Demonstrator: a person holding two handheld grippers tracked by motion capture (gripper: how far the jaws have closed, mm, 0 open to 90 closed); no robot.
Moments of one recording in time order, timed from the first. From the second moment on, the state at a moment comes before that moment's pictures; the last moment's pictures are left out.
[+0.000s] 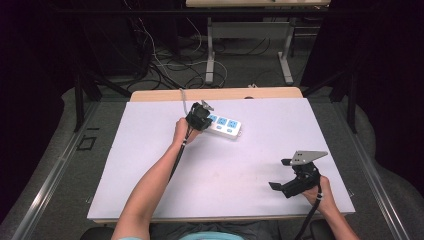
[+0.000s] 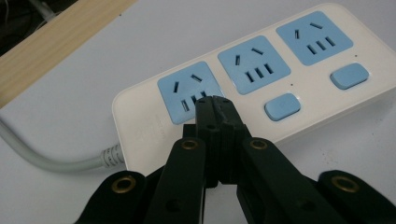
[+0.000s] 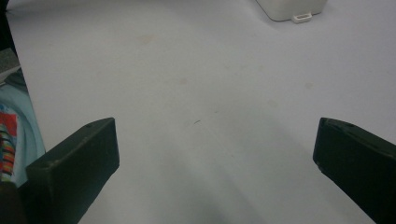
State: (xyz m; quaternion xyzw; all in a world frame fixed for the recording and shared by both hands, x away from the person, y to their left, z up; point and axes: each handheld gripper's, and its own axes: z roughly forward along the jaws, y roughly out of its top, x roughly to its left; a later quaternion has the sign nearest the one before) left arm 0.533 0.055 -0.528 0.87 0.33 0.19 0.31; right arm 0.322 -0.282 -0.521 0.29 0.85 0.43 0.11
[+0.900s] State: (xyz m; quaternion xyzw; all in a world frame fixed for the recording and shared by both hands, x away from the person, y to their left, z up) left arm 0.523 0.064 -0.520 0.87 0.34 0.18 0.30; right arm 0.321 -0.282 -0.520 0.29 0.85 0.43 0.11
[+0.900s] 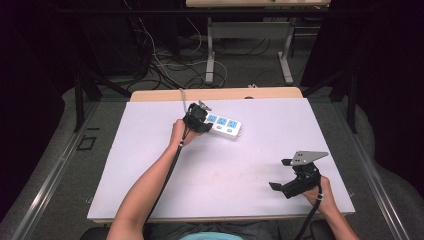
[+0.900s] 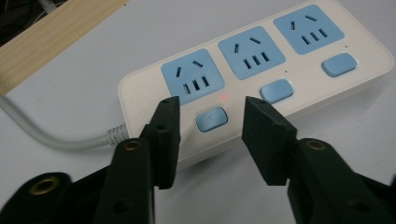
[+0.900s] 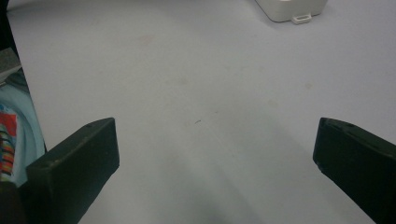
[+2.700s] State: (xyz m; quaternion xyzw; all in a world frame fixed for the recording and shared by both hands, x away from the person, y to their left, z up) left arm 0.376 0.163 -0.510 0.87 0.35 0.20 0.29; right arm 0.321 -0.282 -0.521 0.29 0.85 0.43 0.11
